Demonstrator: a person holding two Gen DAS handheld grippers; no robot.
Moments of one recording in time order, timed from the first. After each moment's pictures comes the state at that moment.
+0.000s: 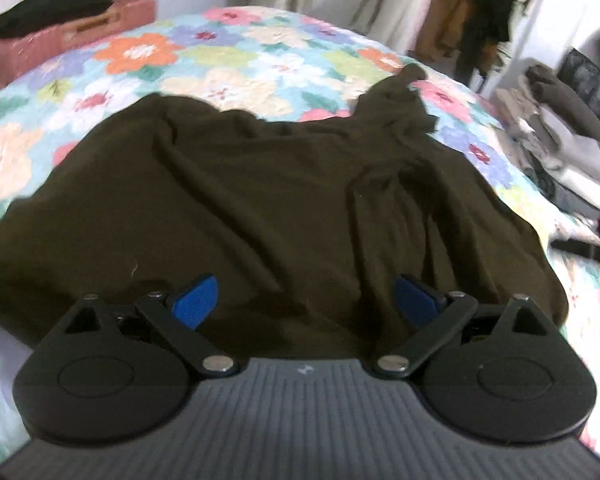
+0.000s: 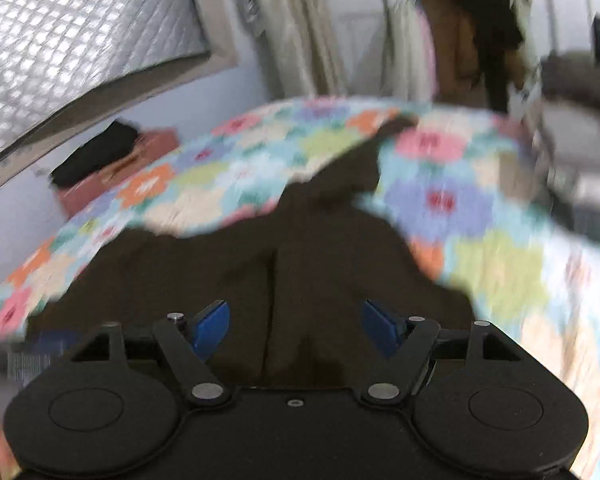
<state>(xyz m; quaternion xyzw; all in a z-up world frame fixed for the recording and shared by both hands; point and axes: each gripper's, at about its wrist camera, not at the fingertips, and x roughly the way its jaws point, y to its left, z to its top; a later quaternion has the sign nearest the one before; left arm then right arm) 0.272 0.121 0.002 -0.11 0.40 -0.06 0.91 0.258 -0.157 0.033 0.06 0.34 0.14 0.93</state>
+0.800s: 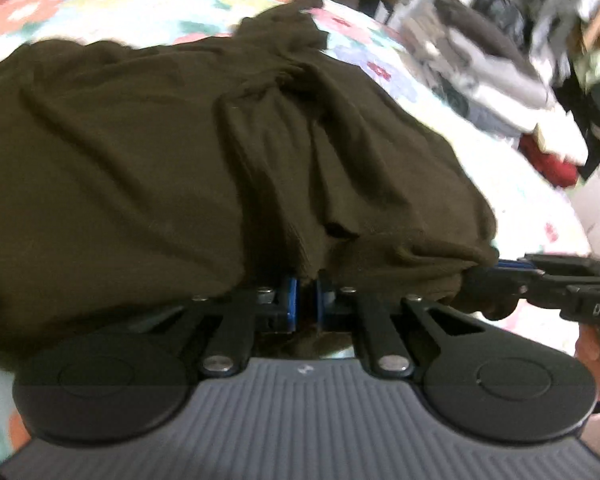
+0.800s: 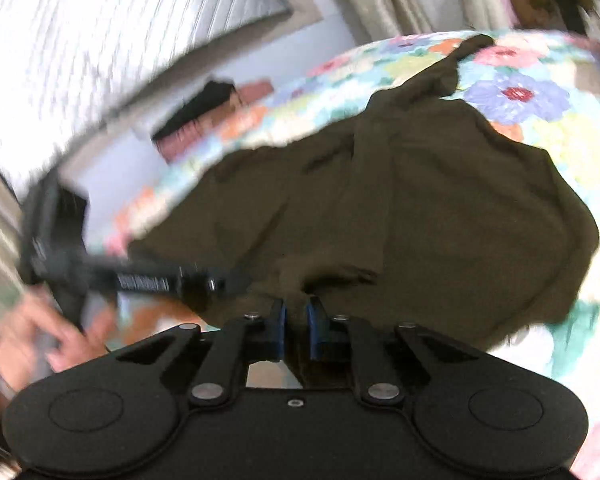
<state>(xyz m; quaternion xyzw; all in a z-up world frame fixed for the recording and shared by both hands) 0.252 0.079 -0.029 -0.13 0.45 -0.21 0.86 0.211 -0.187 -0.018 0.16 0.38 0.31 0.86</state>
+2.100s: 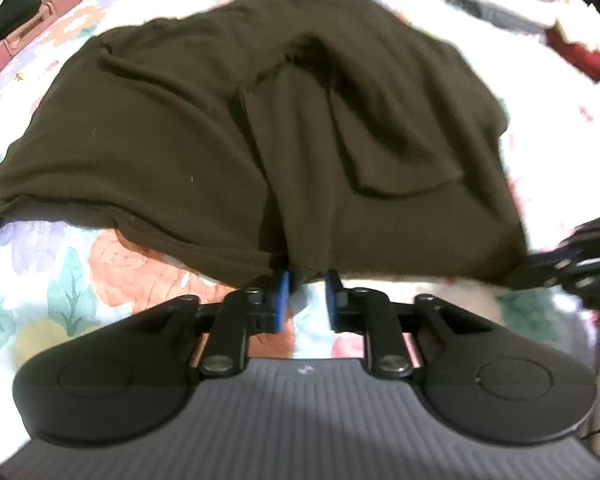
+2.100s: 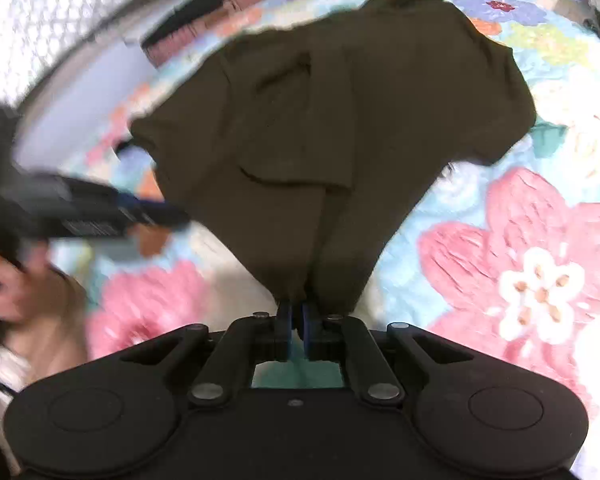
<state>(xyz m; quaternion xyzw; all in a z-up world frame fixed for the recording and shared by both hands) 0.143 0.046 -0.006 0.02 0.49 -0.13 0.86 0.112 -0.173 -0.038 0.05 0.49 0.28 0.82</state>
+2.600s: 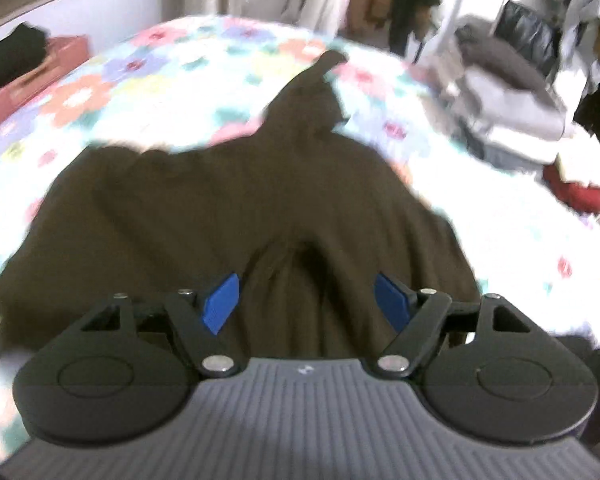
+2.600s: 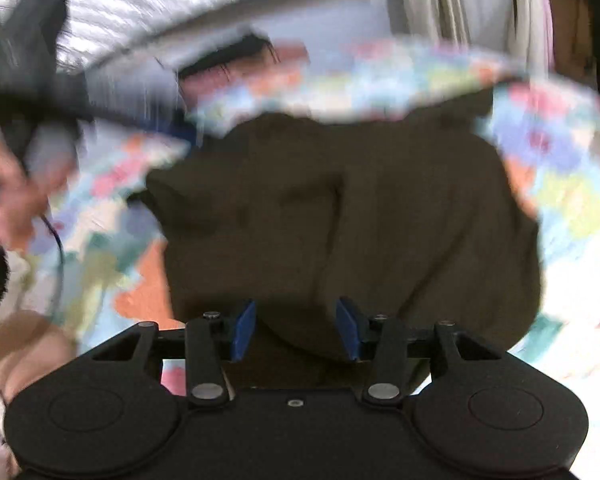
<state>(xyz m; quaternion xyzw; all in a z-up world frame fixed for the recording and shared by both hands) 0.264 0.050 0.078 -0.06 0.42 -0.13 0.90 0.184 -0.145 0.013 -0.01 0.42 0.30 0.86</state>
